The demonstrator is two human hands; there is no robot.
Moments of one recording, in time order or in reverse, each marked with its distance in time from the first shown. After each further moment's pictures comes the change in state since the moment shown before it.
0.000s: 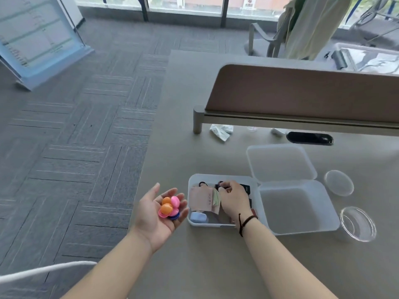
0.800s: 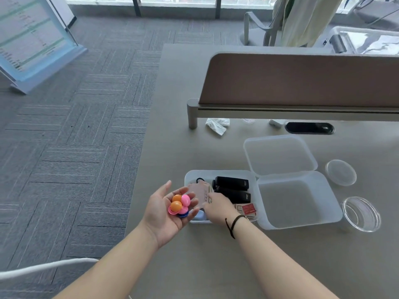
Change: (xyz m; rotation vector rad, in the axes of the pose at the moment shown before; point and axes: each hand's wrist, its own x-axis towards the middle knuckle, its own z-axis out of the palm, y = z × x) left_hand 0.023 -0.018 0.013 0.092 -0.068 -0.098; right_hand 0.004 0.020 0.029 -0.490 -0.343 -0.059
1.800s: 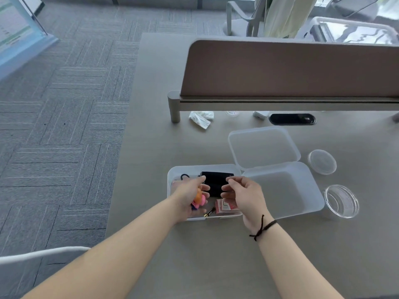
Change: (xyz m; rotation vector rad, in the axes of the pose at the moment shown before) left_hand 0.073 -0.036 0.060 0.661 0.037 -0.043; right_hand -0.038 0.049 -0.055 1.069 0.400 0.128
